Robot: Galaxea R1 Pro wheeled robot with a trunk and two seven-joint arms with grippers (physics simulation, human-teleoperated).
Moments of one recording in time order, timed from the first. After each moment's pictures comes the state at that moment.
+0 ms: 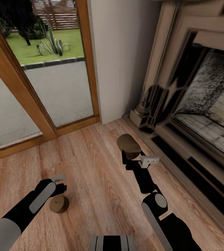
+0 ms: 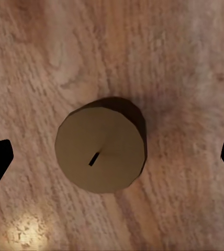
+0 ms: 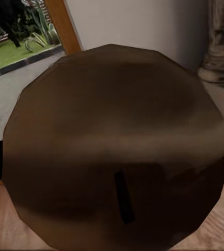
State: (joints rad) left arm -0.61 0.30 -0.44 -1.00 0.99 0.69 0.69; right arm -0.35 -0.01 0.43 -1.57 -0.27 -0.04 -0.24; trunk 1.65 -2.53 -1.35
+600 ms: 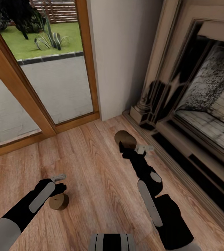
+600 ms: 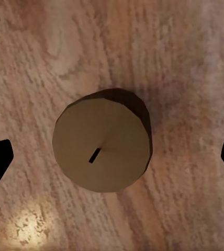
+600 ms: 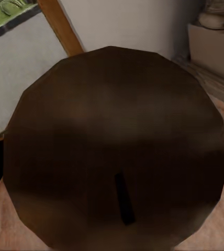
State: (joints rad) left arm -0.61 0.30 -0.43 -1.00 0.99 0.69 0.68; right arm -0.48 0.13 0.31 -1.56 -0.32 0.28 -0.24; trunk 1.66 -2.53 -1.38
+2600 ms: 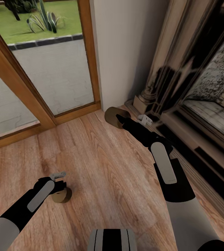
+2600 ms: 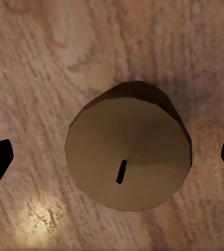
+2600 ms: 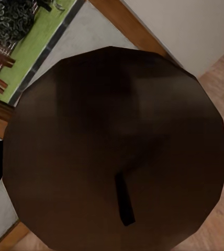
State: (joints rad) left arm -0.61 0.31 -0.43 -1.04 0.99 0.69 0.69; right arm -0.80 0.10 0.22 -1.57 -0.87 0.56 -0.26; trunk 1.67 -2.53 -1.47
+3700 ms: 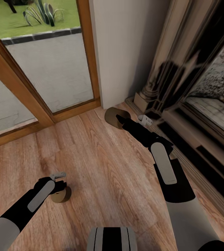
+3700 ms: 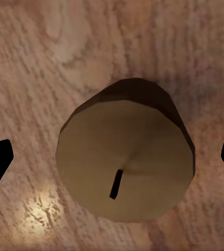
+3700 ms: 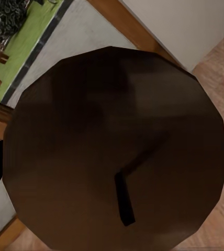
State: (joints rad) left arm -0.61 0.31 -0.43 -1.04 0.99 0.69 0.69; right arm -0.79 0.10 0.22 -1.57 -0.87 0.56 -0.26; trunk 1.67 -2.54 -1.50
